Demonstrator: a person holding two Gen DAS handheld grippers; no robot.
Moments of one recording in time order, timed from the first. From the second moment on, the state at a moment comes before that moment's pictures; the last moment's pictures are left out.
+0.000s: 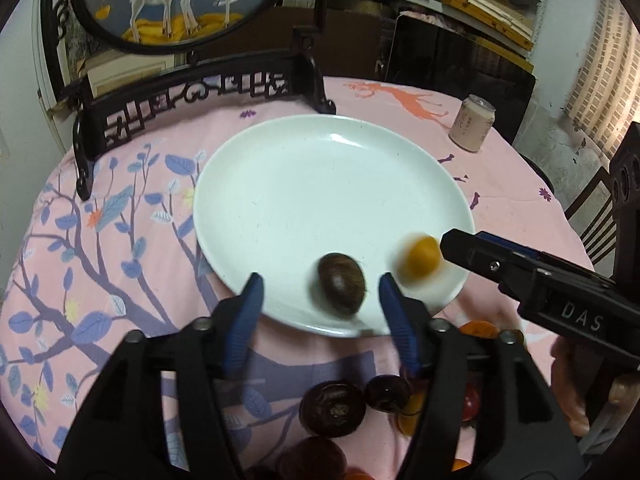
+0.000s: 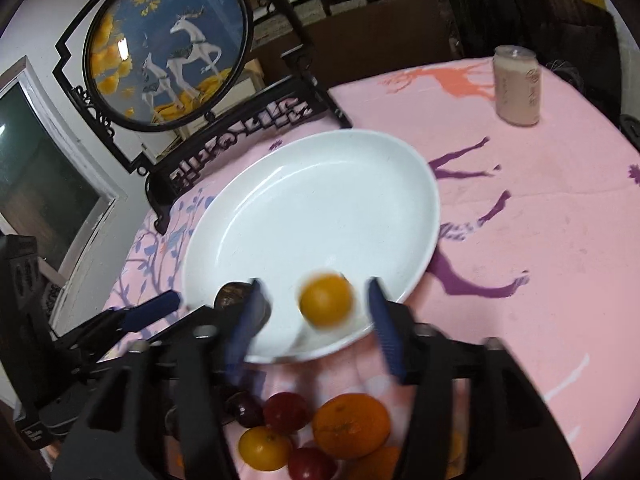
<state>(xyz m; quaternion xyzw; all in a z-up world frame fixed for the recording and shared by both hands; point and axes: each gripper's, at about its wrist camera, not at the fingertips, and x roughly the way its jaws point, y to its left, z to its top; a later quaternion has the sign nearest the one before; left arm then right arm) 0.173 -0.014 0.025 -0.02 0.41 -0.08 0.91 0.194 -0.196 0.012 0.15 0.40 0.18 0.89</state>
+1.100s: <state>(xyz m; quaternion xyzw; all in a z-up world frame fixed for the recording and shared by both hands) 0.045 0.035 -0.015 0.01 0.43 -0.01 0.90 0.064 -0.263 -0.001 0.15 0.34 0.11 0.92</state>
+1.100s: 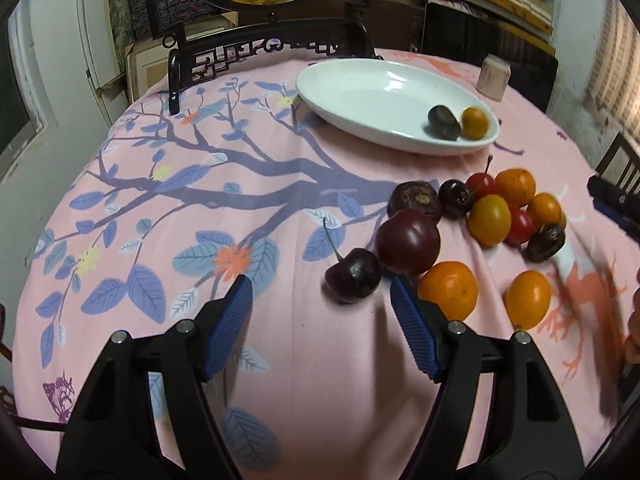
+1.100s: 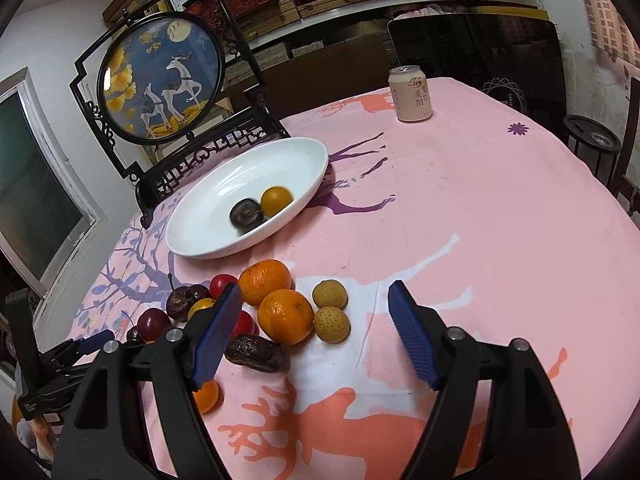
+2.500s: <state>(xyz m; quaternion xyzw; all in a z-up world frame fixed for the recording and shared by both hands) 0.053 0.023 -0.024 0.03 0.44 -0.05 0.90 0.084 -0.267 -0.030 0.19 0.43 0.14 0.87</state>
